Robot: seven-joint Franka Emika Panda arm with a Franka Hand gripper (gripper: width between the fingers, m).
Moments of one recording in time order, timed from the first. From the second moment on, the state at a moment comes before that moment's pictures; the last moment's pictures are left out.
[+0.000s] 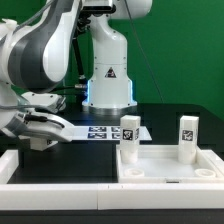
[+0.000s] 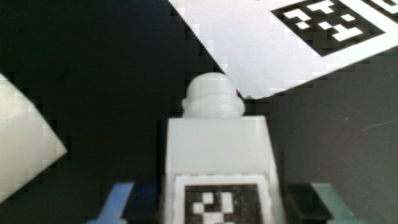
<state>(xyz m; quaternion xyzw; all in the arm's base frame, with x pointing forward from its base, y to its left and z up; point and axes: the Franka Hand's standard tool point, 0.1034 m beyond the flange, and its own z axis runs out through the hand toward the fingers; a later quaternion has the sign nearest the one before) 0.385 -0.172 0.011 -0.86 0.20 0.45 0.12</state>
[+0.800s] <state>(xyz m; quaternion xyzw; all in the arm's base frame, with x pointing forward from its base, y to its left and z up) 0.486 -0.122 0.105 -0.97 0.09 0.23 0.04</state>
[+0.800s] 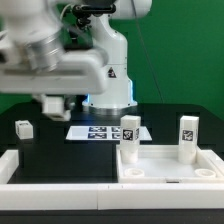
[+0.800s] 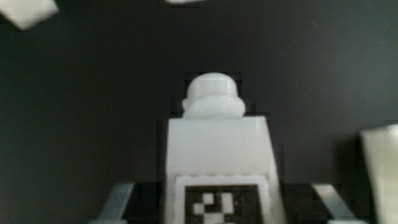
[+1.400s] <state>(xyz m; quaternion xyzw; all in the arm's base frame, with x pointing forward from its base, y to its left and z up) 0.551 -0.048 0.174 -1.00 0.06 -0.01 0.00</state>
